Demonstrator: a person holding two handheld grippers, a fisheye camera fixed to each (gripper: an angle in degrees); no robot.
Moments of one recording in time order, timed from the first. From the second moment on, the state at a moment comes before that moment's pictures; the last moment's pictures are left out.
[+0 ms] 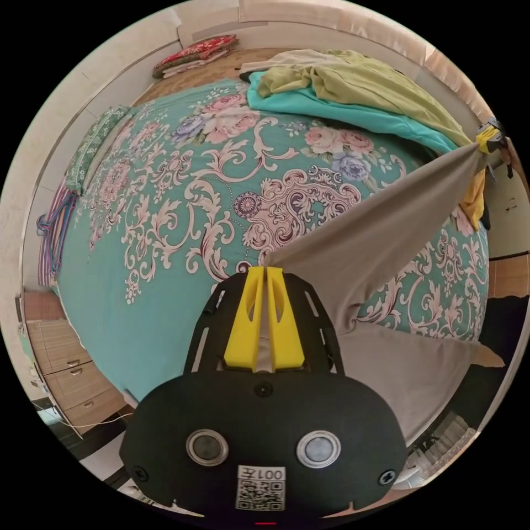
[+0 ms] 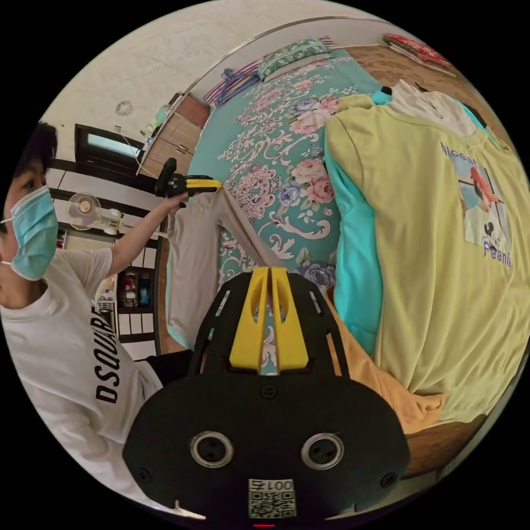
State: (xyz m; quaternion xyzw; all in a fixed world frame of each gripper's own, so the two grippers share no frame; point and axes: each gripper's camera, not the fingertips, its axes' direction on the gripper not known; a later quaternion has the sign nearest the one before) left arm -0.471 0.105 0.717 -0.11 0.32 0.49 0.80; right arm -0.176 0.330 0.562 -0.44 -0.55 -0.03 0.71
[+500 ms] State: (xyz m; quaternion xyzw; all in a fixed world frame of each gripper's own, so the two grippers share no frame) left arm -0.469 0.128 0.732 -0.17 0.31 0.37 0.86; right arm -0.330 0.411 0.641 -0.43 -0.38 -0.17 0.80
